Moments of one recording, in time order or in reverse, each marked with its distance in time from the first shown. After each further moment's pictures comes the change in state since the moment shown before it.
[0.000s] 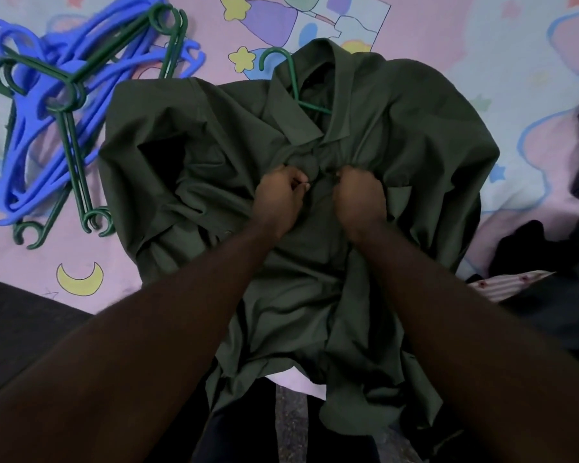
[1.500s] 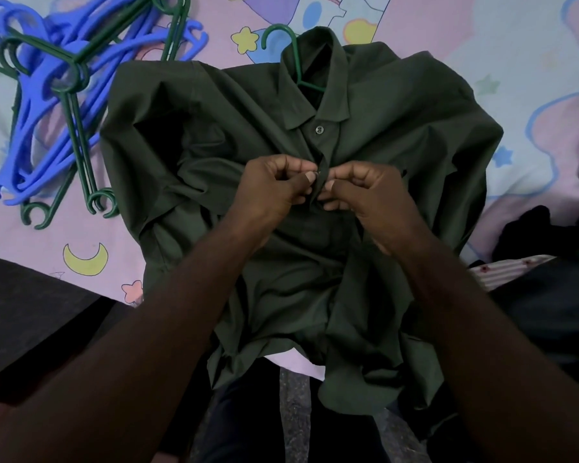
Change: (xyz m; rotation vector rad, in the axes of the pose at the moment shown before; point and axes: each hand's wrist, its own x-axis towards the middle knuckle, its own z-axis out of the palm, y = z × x) left_hand -0.059 0.045 -0.054 -0.631 -0.123 -0.225; right_hand -0.064 -0.003 -0.052 1.158 -0.289 0.022
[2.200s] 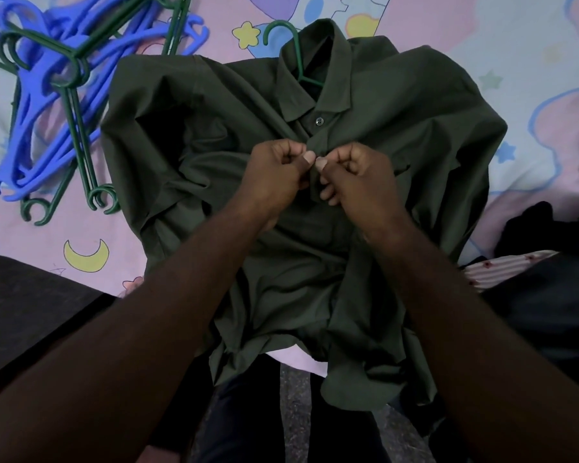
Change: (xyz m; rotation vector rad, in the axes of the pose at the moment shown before) left_hand 0.017 -0.005 0.002 -0.068 -0.011 0.015; right_hand 0.009 -0.003 0.016 -0.167 0.145 -0.050
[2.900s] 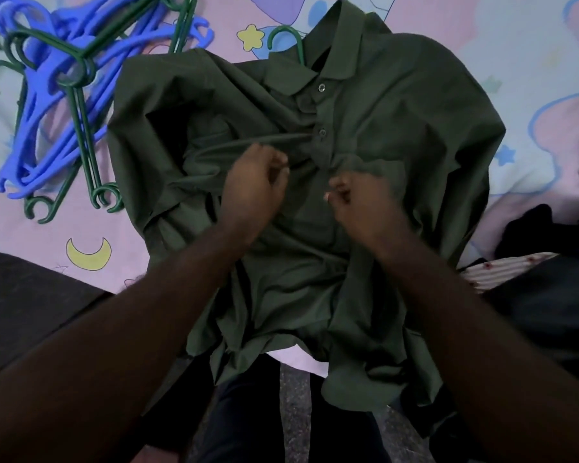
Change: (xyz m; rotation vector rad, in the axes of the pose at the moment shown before) left_hand 0.007 -0.037 -0.034 0.752 0.232 0.472; right_hand 0.001 0.028 -0.006 -0.704 -0.093 -0.070
